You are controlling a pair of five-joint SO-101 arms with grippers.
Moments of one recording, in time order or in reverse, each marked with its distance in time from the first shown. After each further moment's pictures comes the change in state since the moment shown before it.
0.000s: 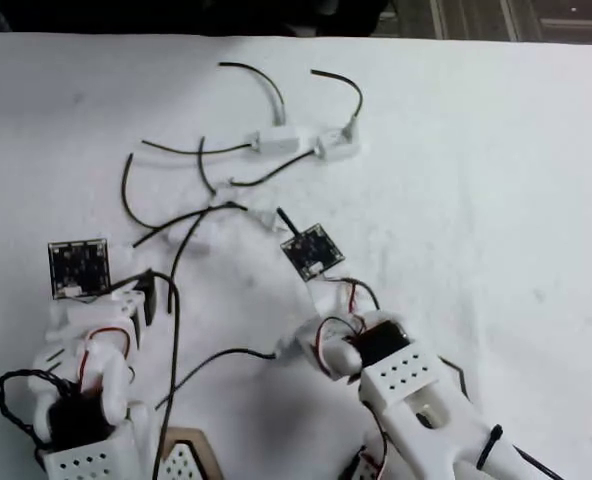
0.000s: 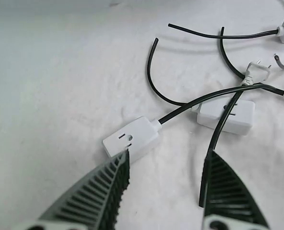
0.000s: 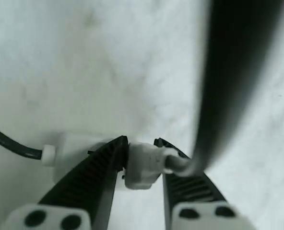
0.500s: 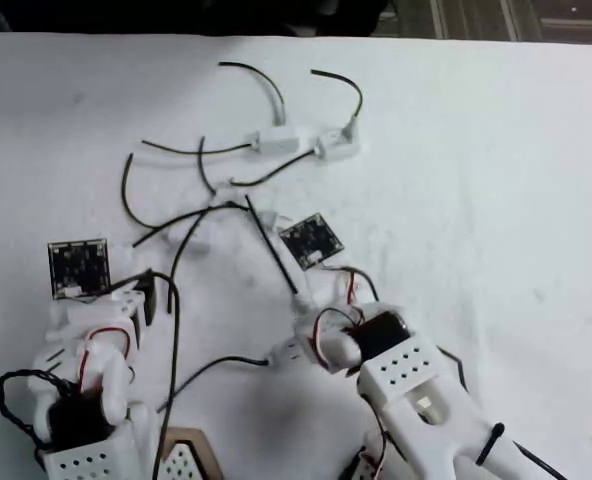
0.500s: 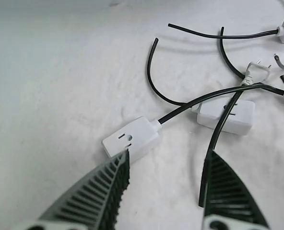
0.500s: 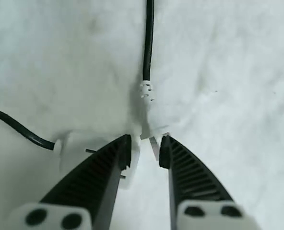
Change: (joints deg) left arm 0.0 0.0 0.0 0.0 0.0; right arm -0.4 0.1 -5.6 4.6 -1.0
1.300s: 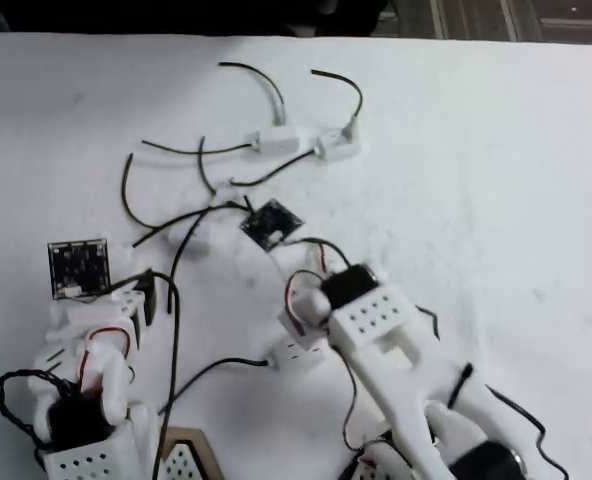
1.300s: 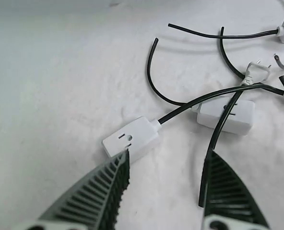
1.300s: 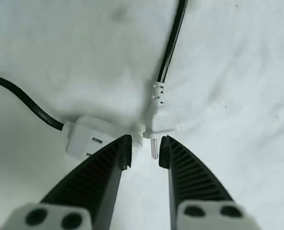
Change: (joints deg) left arm 0.0 0.0 0.0 0.0 0.0; right arm -2.0 20.5 -19.4 9.8 11.5
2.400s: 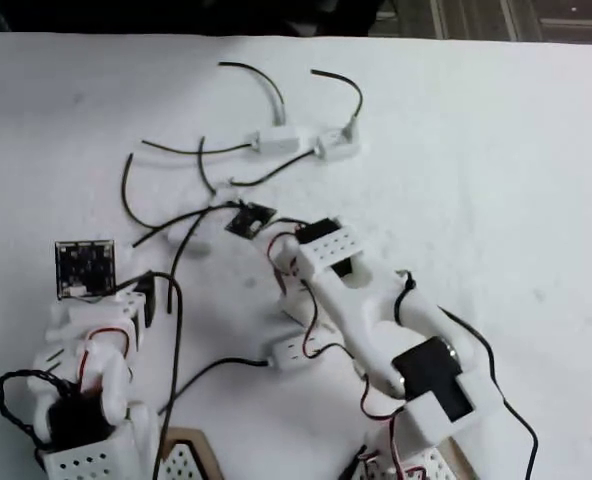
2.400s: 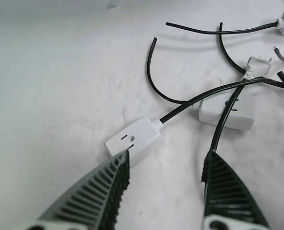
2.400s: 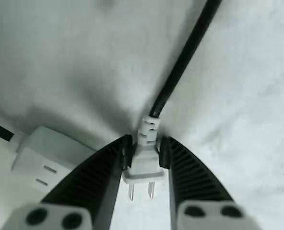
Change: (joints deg) left arm -0.2 0.0 0.0 0.0 -3.2; right arm 4.6 30.9 -16.1 -0.7 13.7
